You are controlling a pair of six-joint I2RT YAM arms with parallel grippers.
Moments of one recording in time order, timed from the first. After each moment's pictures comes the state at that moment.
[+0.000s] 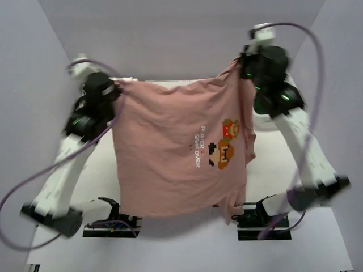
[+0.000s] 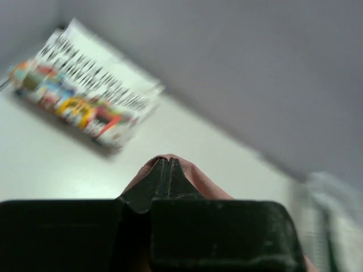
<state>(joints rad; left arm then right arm) -0.41 1.14 1.59 -0.60 -0.64 -0.64 0.42 1.35 1.80 -0.47 0.21 -0.06</state>
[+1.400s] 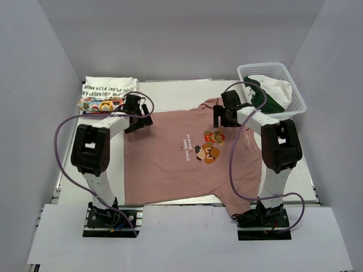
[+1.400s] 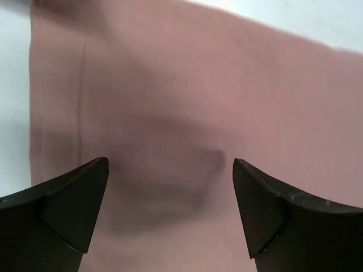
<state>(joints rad) -0.22 1.82 1.18 -0.30 -0.13 -0.50 0.35 1.90 1.33 -0.43 0.15 0.21</state>
